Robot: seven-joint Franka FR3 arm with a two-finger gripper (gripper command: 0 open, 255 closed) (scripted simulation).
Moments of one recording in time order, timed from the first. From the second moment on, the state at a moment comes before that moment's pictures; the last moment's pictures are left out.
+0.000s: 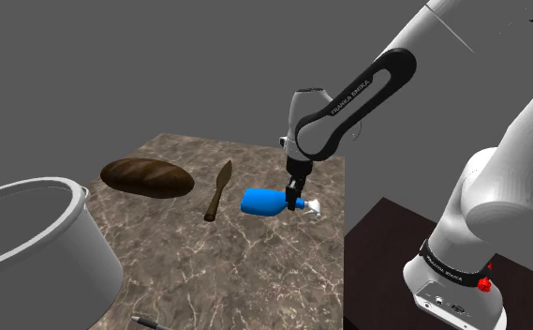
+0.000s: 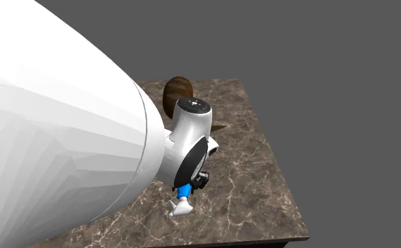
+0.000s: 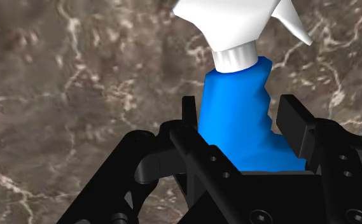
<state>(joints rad) 0.18 -0.14 0.12 -2.66 0.25 2.51 -0.31</state>
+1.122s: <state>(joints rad) 0.17 -0.30 0.11 -2.59 0.21 2.28 -0.27</state>
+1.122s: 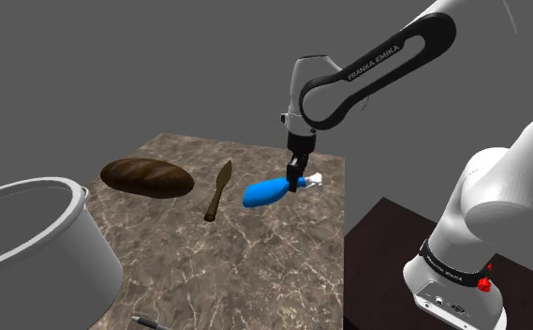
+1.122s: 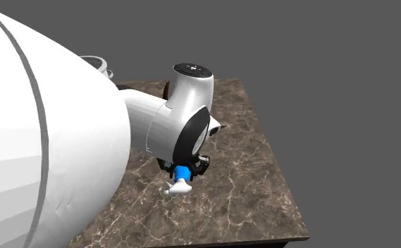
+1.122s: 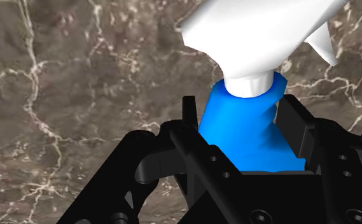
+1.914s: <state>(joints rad) 0.17 -0.39 0.10 -2.50 0.19 2.10 -0.25</state>
